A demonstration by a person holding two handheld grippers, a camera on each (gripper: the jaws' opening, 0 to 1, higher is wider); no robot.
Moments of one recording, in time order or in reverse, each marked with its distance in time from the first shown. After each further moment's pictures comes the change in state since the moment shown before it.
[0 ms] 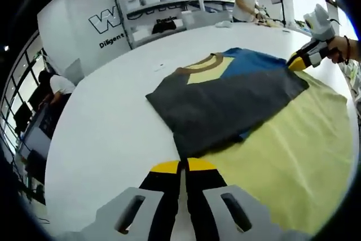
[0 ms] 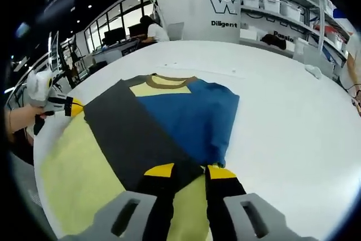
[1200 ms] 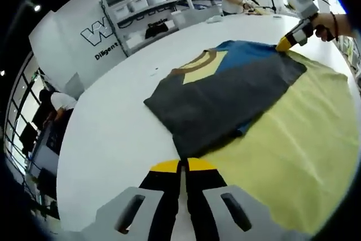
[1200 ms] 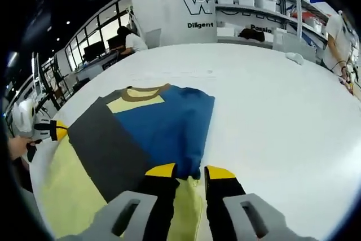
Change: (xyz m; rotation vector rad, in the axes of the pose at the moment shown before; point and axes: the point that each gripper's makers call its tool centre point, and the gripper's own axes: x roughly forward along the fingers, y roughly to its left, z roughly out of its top) left arm -0.001 -0.001 0.000 0.111 -0.003 0.025; right arm -0.001 -0.024 0.019 0.167 -0.110 -0.058
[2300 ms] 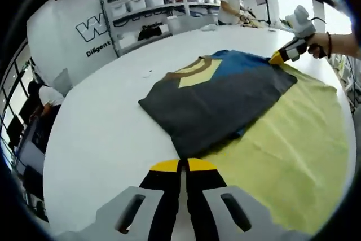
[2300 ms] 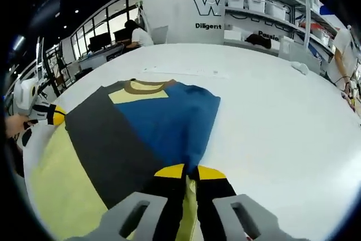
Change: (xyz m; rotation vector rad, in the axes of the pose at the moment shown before) left arm 0.009 0.006 0.000 -0.010 -0.030 -0.107; right arm 0.012 0.000 -0.010 -0.125 0.050 -0.037
